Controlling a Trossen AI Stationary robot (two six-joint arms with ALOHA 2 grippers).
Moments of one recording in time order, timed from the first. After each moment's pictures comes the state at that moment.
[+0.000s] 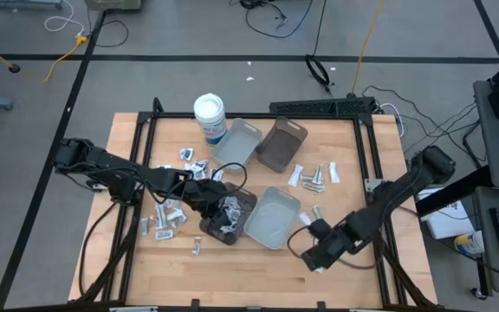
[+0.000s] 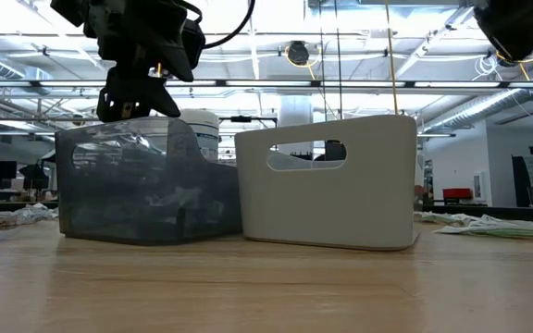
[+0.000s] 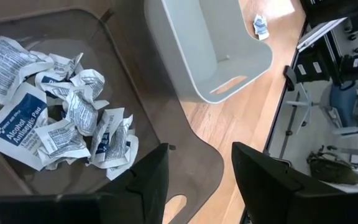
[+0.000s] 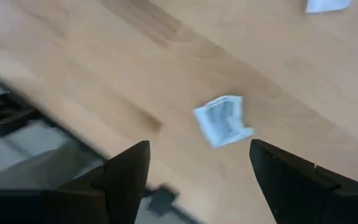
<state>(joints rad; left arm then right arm) -0.17 1.42 0.87 -0.23 0.21 -0.96 0.67 1.51 1.03 -0.74 -0.07 1.72</state>
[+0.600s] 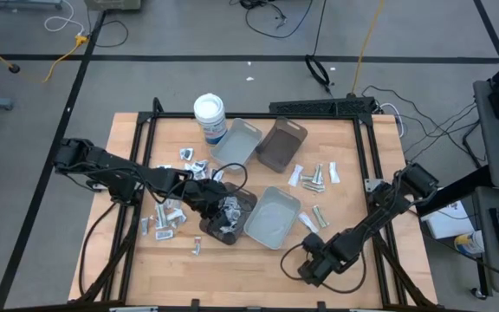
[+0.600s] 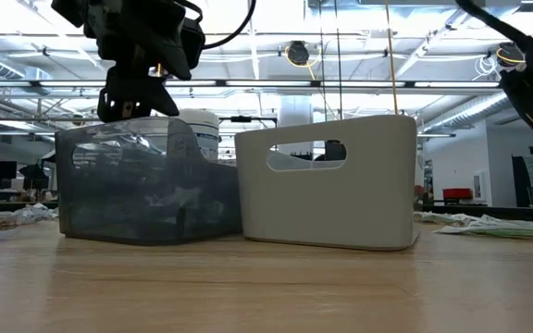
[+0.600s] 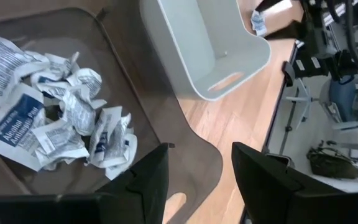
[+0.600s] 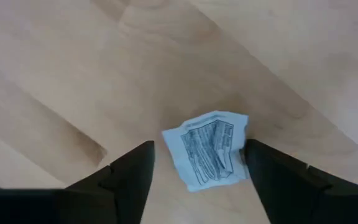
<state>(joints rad) -0.17 1.42 0.87 -0.23 0.24 -0.94 0.73 1.78 1.03 -0.62 -0.05 1.68</state>
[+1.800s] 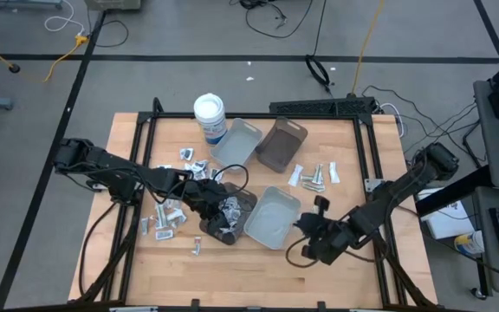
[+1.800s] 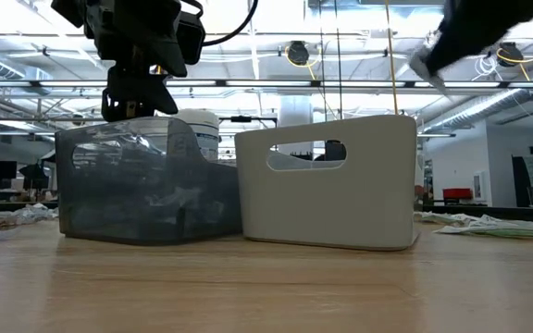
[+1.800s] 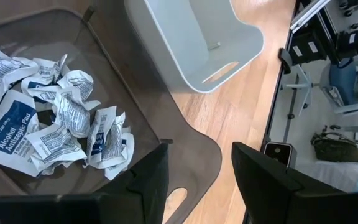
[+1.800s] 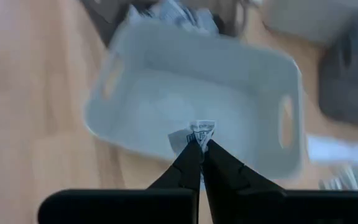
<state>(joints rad) -0.17 1.42 0.87 -0.23 0.25 -0.87 0.63 1.45 1.03 -0.63 0.63 0.73</state>
